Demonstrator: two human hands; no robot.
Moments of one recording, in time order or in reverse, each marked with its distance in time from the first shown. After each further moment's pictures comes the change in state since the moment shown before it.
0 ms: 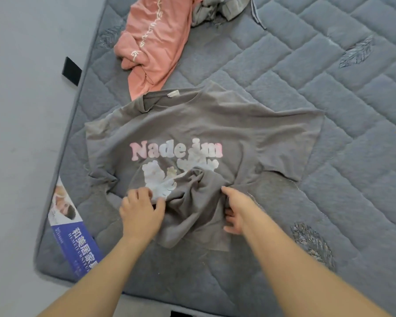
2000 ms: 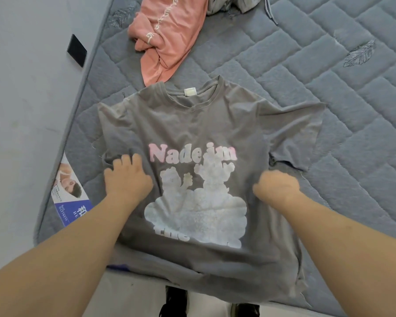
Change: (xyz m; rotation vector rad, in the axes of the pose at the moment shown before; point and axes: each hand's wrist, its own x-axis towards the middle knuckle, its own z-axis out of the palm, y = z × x) left_hand 0.030 -0.030 -0.060 0.369 -0.086 0.087; right_hand -0.018 -0.017 -0.044 -1.668 0.536 -0.456
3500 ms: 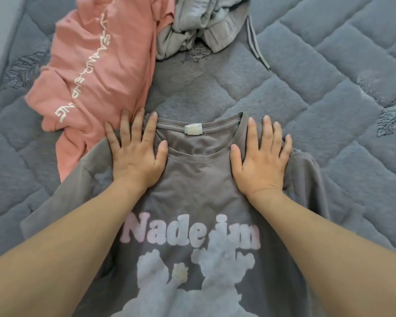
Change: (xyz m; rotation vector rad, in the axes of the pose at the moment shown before) left_hand 0.347 0.205 -0.030 -0.060 0.463 0.349; right_hand 0.295 -0.031 -0.161 0.218 0.837 -0.081
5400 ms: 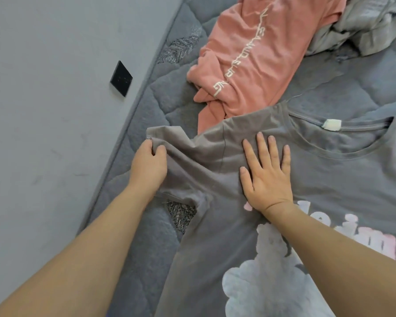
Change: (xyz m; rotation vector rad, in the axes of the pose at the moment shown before) left_hand -0.121 -0.203 -0.076 -0.851 -0.103 -0.879; right_hand -0.090 -0.199 0.024 0.071 -0.101 -0.496
